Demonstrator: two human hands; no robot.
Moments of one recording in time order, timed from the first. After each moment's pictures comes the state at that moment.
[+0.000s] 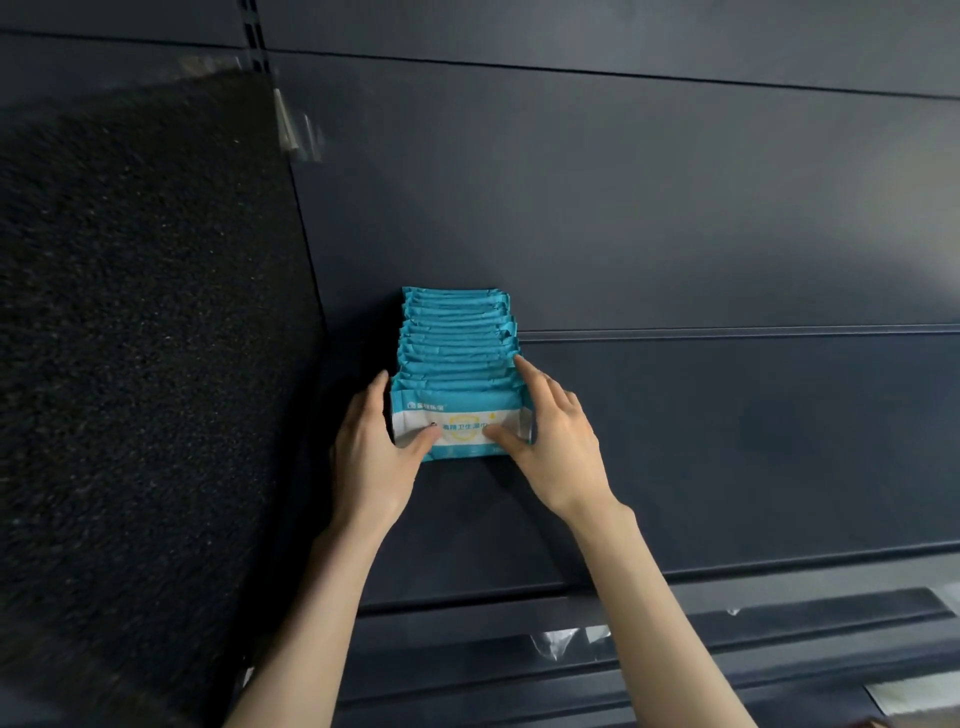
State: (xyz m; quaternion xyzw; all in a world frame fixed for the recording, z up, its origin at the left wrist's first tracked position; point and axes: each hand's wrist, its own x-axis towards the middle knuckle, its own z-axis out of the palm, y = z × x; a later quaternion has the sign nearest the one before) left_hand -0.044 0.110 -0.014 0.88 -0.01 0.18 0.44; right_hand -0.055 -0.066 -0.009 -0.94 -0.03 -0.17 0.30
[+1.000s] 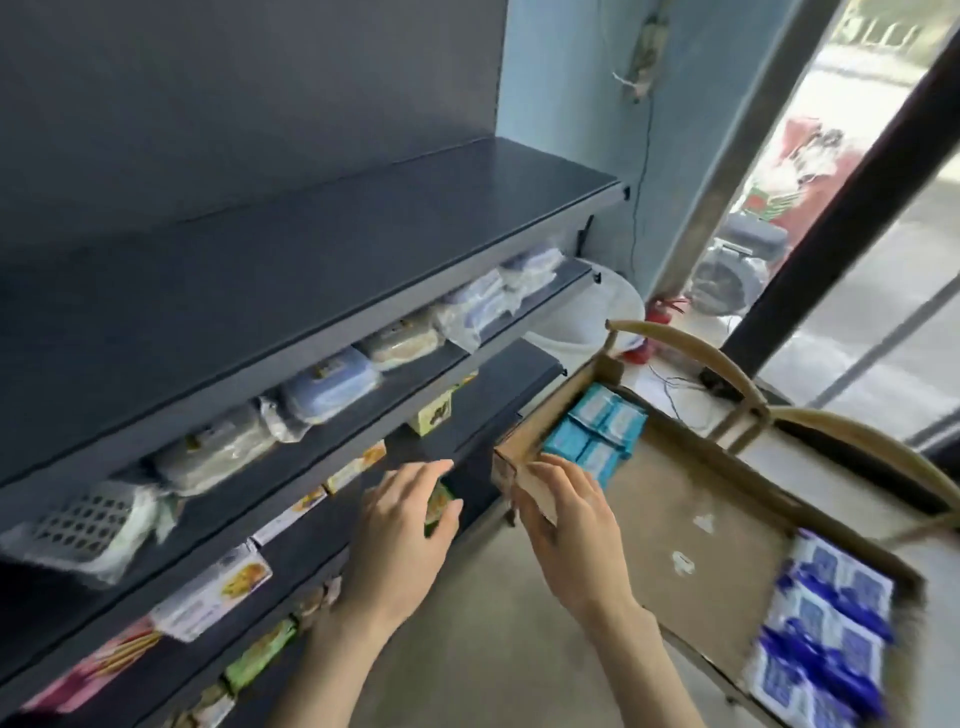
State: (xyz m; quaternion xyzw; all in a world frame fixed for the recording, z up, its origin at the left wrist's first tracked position) left_hand -0.339 -0.205 -0.086 0.82 -0.44 -0.03 0.36; right_hand -0.469 -0.327 -0.090 -0.89 0.33 -0.24 0.20
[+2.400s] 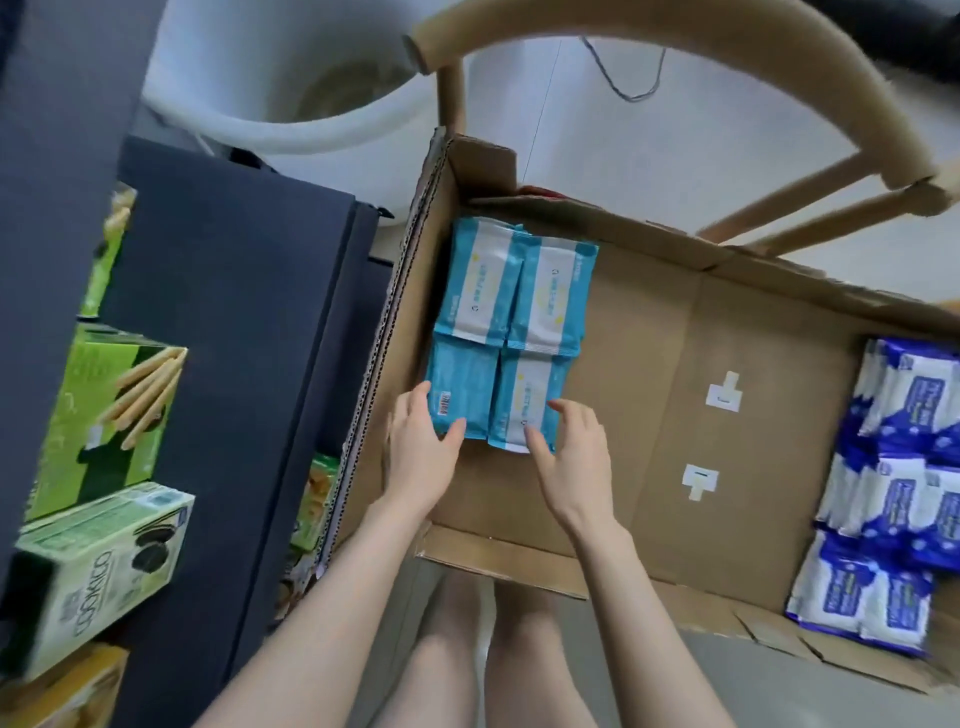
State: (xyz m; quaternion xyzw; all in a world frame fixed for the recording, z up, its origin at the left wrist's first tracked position) left_hand -0.275 -0.715 -0.468 0.81 -0.38 -0.43 0.11; right_hand -0.430 -0.731 -0.455 -0.57 0.72 -0.03 0.40
